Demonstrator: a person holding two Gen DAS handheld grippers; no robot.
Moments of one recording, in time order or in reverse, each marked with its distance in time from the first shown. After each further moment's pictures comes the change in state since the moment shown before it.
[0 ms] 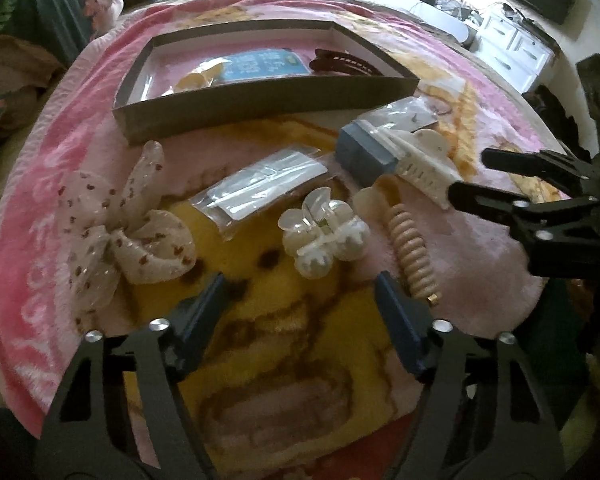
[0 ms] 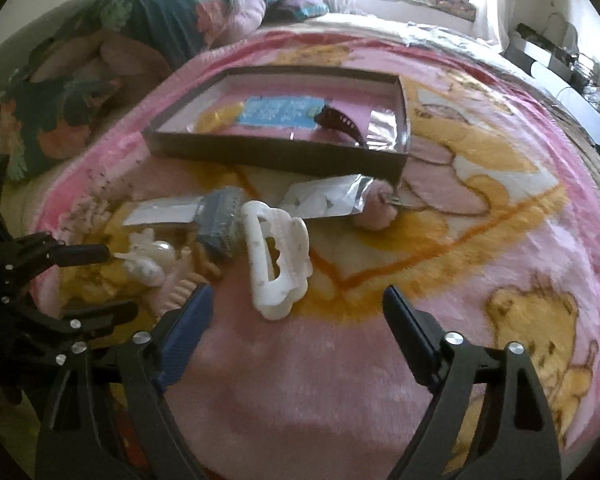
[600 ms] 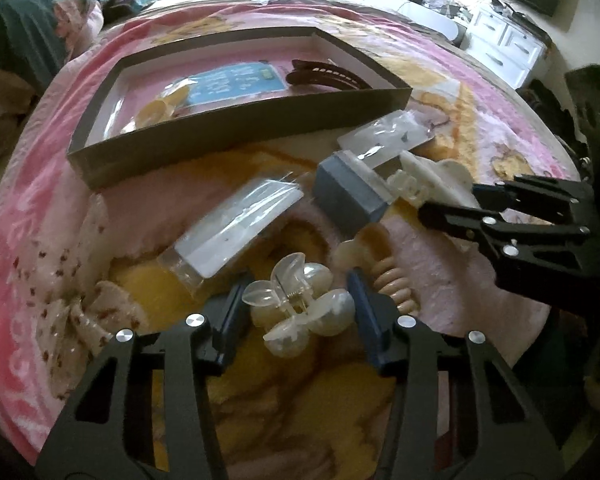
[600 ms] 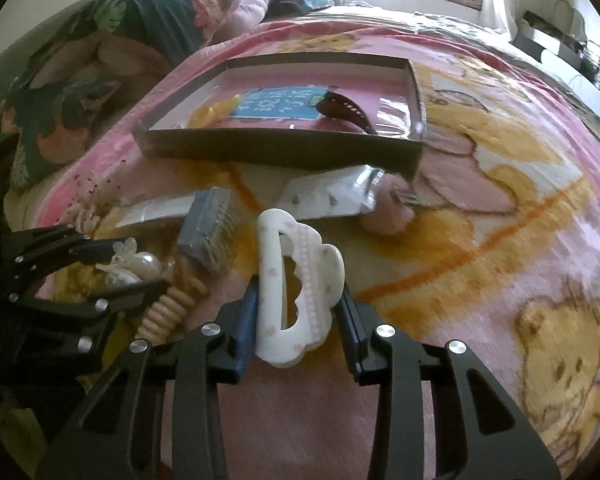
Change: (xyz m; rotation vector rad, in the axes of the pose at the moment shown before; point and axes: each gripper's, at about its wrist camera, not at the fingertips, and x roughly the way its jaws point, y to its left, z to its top) left arm 0.023 -0.018 0.028 0.053 -0.023 -0.013; right arm 0.010 -0.014 -0.003 0.057 -0.018 0.041
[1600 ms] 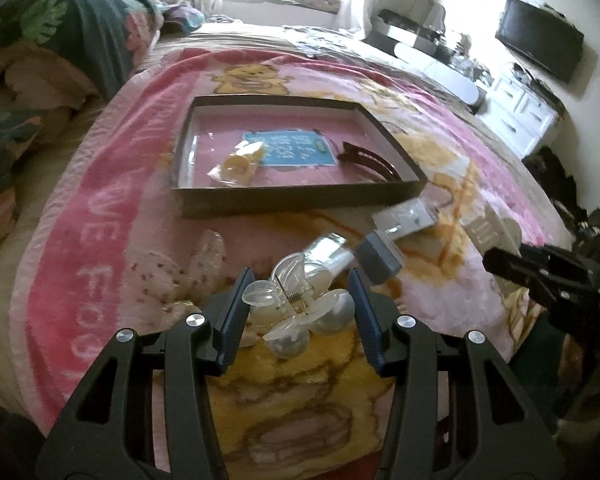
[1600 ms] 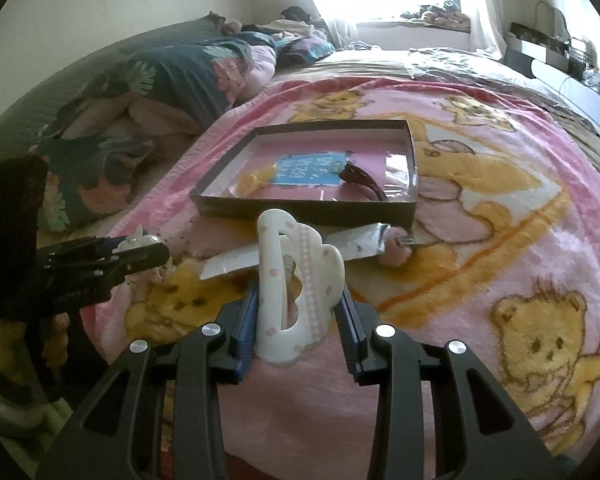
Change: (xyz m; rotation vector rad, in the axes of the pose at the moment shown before) left arm -0.086 0.048 0.005 -0.164 -0.155 0.013; right arm -0.080 0.025 0.008 0.041 -0.164 0.084
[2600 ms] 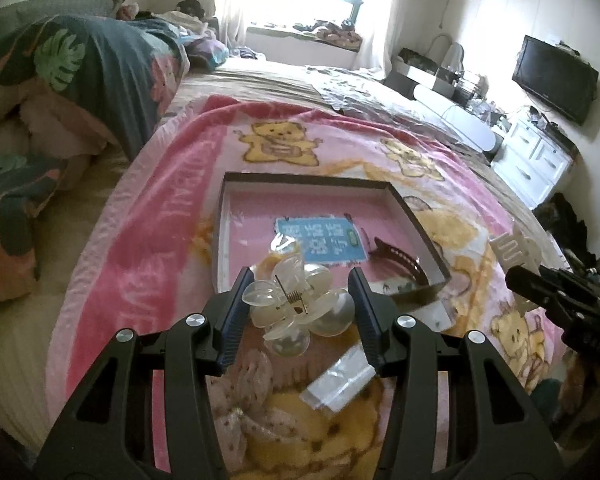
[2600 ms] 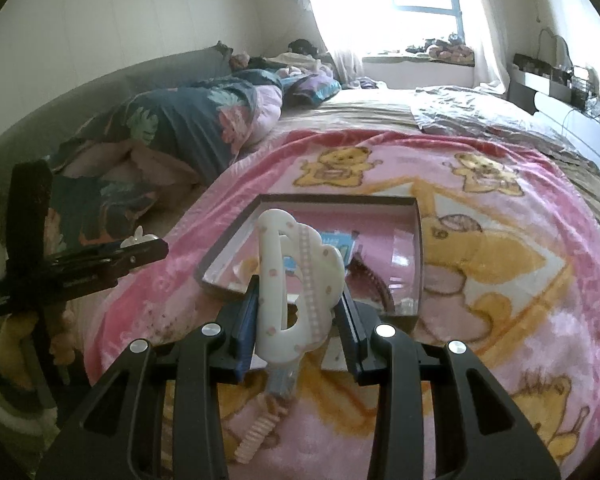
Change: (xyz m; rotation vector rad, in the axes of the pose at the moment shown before) left arm -0.011 0.027 0.085 -0.045 -0.129 0.043; right arm 0.001 0.000 0.084 -0.029 -0.130 -0.008
